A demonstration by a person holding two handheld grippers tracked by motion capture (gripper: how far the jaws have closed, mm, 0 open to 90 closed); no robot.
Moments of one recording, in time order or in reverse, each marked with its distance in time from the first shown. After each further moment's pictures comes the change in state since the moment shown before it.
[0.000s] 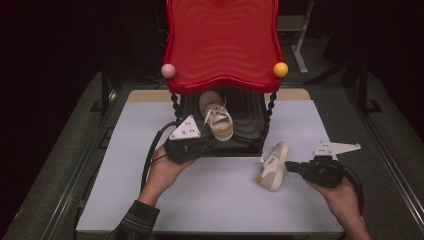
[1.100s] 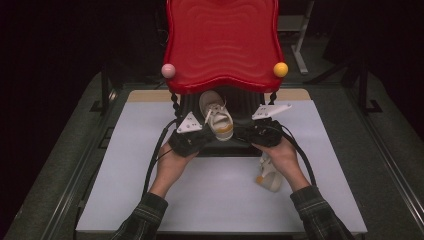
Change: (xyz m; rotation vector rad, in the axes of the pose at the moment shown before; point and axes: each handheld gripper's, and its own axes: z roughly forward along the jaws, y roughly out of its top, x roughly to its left) left arm 0.026 -0.018 0.033 0.006 0.115 -0.094; right arm 0.018 0.108 0.112 -0.050 0.066 -0.202
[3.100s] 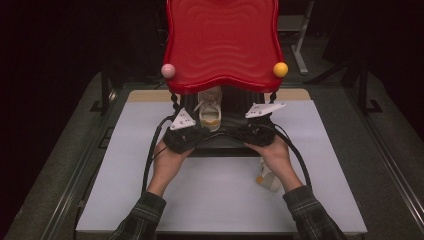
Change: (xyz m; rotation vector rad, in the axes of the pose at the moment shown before) left arm 0.009 -0.002 -0.013 -0.022 0.041 -0.030; right arm 0.012 0.010 0.007 -0.024 0.049 0.034
